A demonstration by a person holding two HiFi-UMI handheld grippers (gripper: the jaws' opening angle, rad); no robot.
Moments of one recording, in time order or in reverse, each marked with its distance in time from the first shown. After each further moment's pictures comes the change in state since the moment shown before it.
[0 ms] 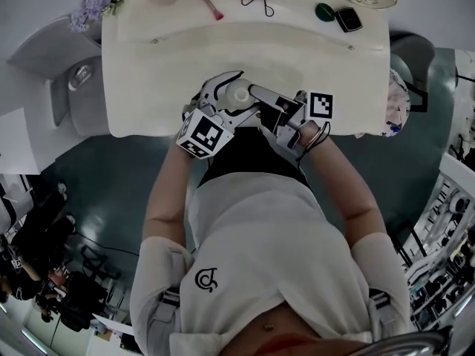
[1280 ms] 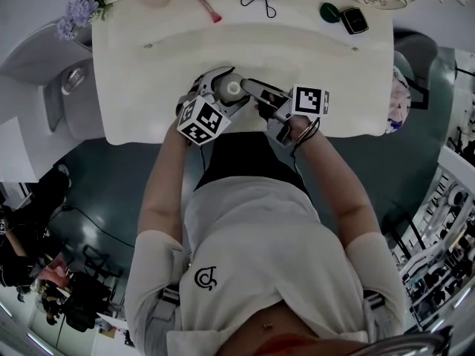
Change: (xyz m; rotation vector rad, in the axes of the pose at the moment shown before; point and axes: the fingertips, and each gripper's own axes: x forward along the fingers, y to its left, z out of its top) left arm 0.031 0.028 -0.086 -0.005 0.217 -0.065; right arm 0.013 -0.066 0.025 -0.123 0.002 -0.277
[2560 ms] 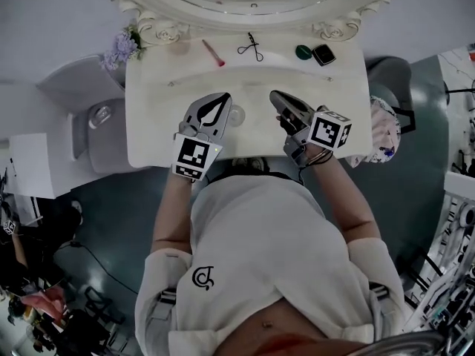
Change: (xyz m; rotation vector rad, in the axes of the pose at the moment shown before) left arm -0.150 0.029 0.162 -0.051 -0.367 0.404; right arm -0.102 0.133 0.064 -0.540 -0.312 -0.023
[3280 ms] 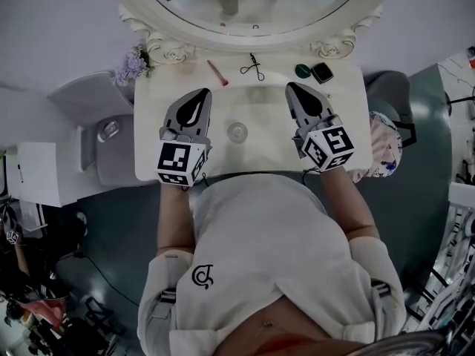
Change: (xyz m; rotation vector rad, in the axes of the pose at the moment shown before) left arm -0.025 0.066 0.070 -0.063 -0.075 0.185; right arm -0.020 0.042 0.097 -0.686 -0.254 -0.185
